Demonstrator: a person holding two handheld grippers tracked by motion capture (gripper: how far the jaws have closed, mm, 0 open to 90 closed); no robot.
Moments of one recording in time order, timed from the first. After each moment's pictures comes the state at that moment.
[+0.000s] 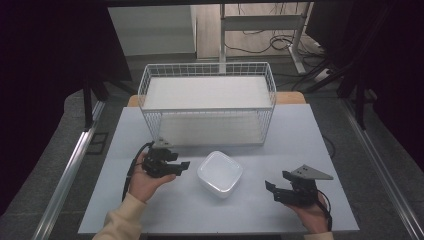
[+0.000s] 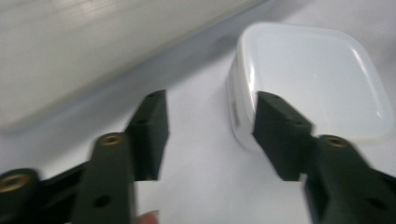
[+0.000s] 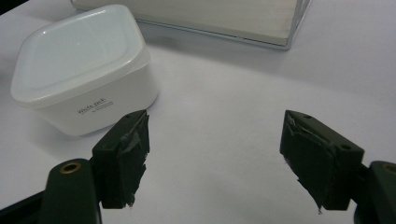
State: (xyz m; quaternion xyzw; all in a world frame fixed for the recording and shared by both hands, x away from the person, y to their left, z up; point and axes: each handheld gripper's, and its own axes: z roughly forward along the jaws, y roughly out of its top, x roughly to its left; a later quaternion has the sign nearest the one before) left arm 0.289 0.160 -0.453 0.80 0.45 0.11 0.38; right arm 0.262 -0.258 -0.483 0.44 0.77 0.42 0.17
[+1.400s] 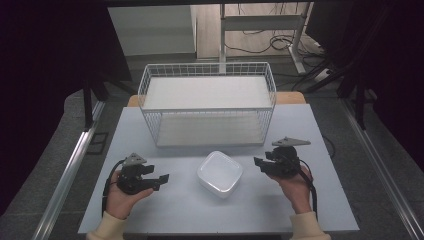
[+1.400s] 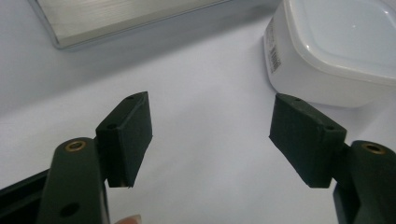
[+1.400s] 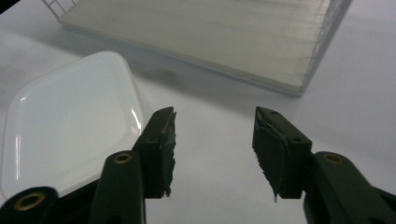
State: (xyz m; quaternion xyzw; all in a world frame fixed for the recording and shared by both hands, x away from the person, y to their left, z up) left arm 0.259 0.217 -0.485 0.77 0.49 0.11 0.39; right arm 0.322 -0.210 -0.445 0.46 0.79 0.38 0.15
